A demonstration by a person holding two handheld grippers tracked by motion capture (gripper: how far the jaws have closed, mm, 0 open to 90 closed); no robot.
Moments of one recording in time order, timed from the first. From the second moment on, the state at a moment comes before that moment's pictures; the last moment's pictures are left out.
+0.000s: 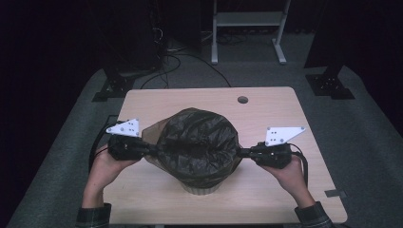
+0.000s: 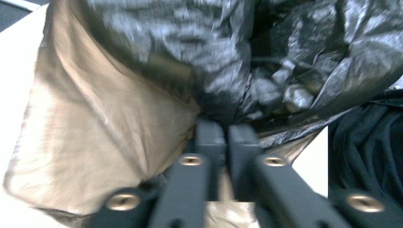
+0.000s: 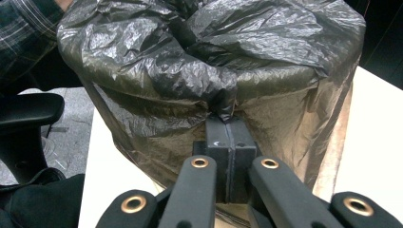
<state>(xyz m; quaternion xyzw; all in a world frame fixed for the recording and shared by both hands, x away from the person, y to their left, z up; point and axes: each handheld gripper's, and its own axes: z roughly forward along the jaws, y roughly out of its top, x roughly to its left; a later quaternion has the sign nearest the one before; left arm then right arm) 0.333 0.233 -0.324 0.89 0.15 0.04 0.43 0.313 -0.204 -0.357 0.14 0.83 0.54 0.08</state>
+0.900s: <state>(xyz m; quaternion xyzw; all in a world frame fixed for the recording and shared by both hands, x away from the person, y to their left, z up) 0.338 0.228 -0.368 0.89 0.16 -0.02 0.42 0.320 -0.191 -0.410 0.17 0.87 0.46 0.03</state>
